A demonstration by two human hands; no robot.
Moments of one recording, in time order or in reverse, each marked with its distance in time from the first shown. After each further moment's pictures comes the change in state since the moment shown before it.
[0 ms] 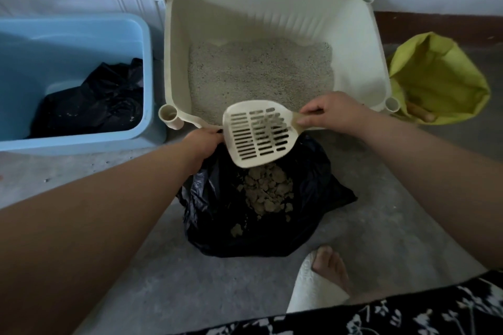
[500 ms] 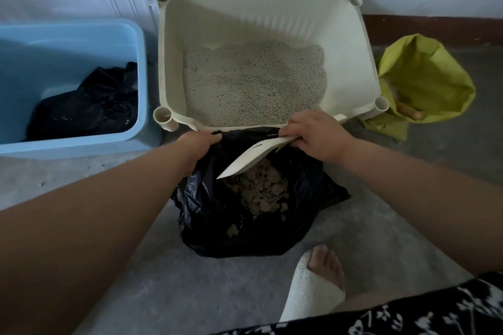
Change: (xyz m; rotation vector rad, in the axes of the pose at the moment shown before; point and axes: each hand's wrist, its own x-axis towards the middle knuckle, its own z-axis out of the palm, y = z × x) left_hand 0.002 -0.004 -0.007 -0.008 0.052 -0.111; right_hand -0.014 0.004 0.044 -0.416 0.177 -0.399
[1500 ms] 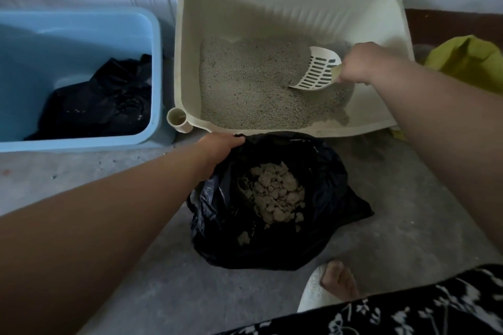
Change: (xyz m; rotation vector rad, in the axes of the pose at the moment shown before) left_hand 0.010 0.006 0.007 0.028 -0.100 -0.038; right_hand 0.105 0.099 -0.053 -0.024 -0.282 0.787
